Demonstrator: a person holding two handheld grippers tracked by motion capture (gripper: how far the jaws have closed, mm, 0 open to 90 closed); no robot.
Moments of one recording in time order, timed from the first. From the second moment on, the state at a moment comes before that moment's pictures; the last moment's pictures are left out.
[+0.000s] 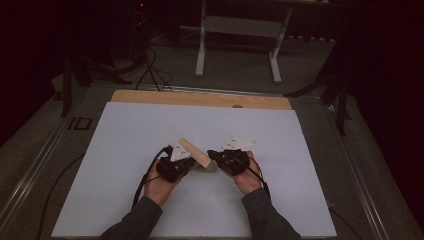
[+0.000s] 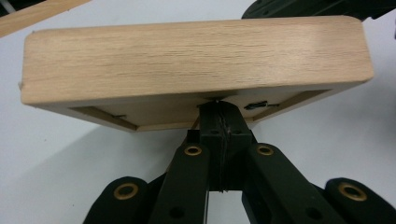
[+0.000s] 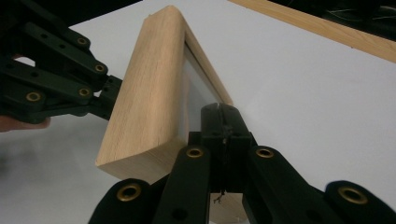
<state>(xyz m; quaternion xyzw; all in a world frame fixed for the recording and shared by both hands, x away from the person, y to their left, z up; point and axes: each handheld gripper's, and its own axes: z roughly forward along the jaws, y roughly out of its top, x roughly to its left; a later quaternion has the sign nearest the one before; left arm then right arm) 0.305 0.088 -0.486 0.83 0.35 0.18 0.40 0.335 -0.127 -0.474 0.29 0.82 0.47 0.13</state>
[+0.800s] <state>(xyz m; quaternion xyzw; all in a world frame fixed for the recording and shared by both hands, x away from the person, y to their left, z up) 0.312 0.091 -0.487 0.82 0.36 0.18 0.41 0.329 -0.134 -0.487 0.30 0.83 0.45 0.13</state>
